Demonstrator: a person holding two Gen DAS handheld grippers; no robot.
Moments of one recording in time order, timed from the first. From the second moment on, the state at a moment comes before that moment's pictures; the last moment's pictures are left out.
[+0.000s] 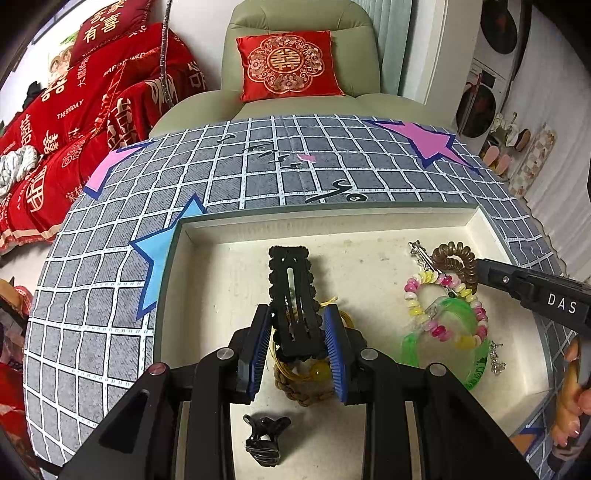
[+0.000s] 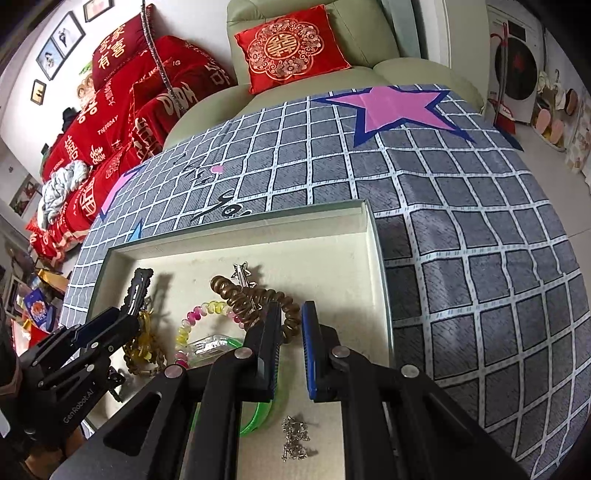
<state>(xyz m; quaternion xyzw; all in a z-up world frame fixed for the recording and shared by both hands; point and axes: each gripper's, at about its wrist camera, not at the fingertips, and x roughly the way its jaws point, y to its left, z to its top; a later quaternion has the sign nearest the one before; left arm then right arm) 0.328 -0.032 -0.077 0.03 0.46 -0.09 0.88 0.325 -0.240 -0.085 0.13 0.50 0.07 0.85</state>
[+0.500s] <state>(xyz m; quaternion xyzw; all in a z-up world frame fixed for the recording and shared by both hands) 0.322 -0.036 -0.065 0.05 0.45 -0.07 0.89 0.321 -0.245 -0.081 0.15 0.50 0.08 0.85</state>
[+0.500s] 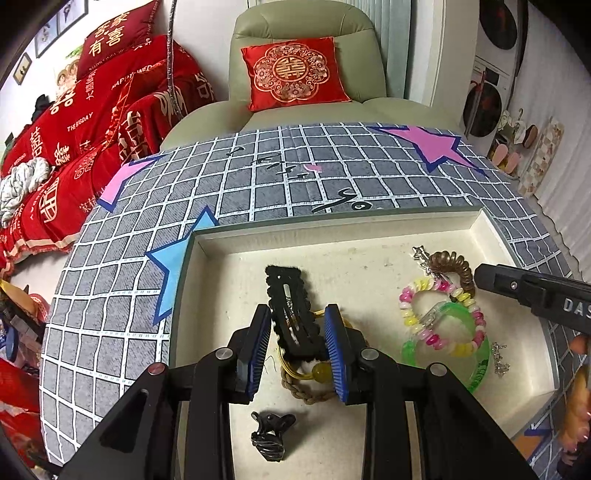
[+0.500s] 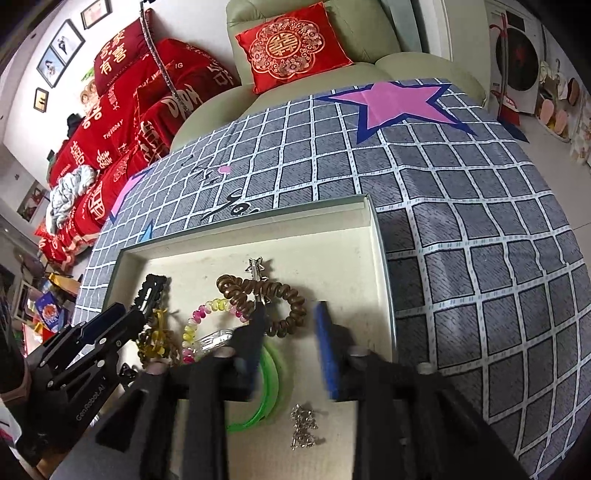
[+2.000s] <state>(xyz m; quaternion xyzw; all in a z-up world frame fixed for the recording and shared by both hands) 0.220 -0.023 -0.026 0.04 0.43 -0.07 0.90 0.221 -0.217 -0.039 0.08 0.50 0.09 0.86</state>
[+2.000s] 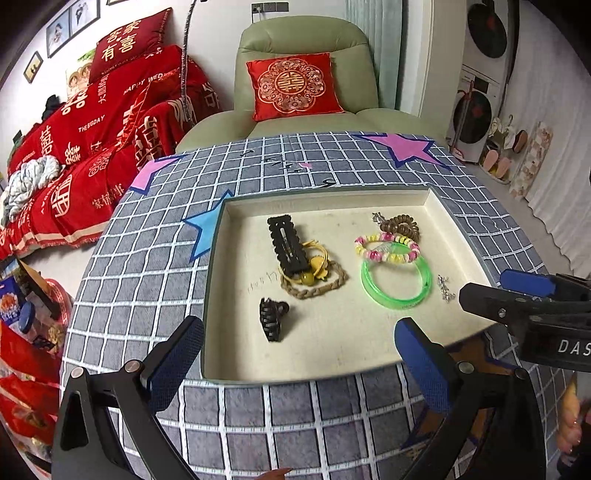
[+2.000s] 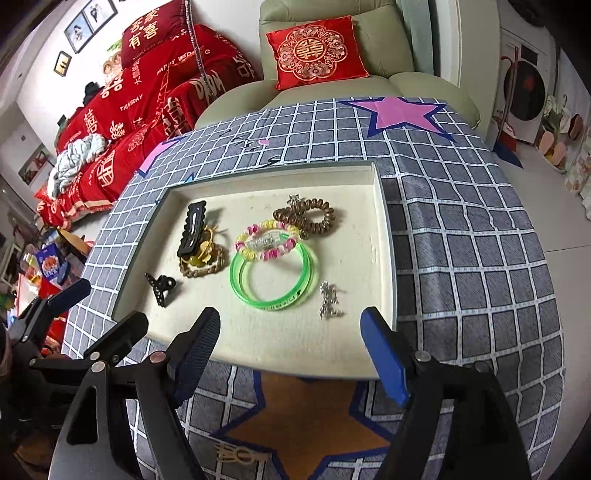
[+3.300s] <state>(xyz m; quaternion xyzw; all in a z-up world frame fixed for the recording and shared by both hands) 0.040 0.001 0.009 0.04 0.36 -0.02 0.93 0.023 -0.199 0.023 0.02 0.38 0.00 0.93</state>
